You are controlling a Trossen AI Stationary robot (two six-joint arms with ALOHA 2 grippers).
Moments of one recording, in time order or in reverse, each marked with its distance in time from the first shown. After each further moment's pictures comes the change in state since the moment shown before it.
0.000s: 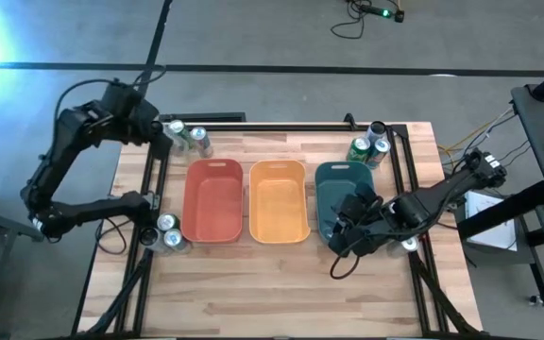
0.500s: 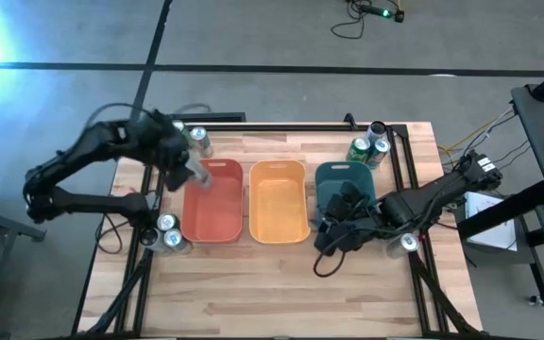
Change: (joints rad) left arm -0.499 0.035 -0.218 0.131 -0.131 -0.124; right arm -0.049 0.051 0.000 0.188 -0.001 -0.122
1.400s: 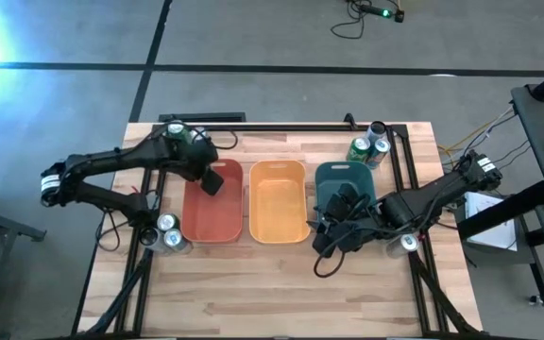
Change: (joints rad) left arm -0.037 0.229 -0.219 0.189 -0.191 -0.492; right arm 0.000 0.000 0.000 0.023 -0.010 0.036
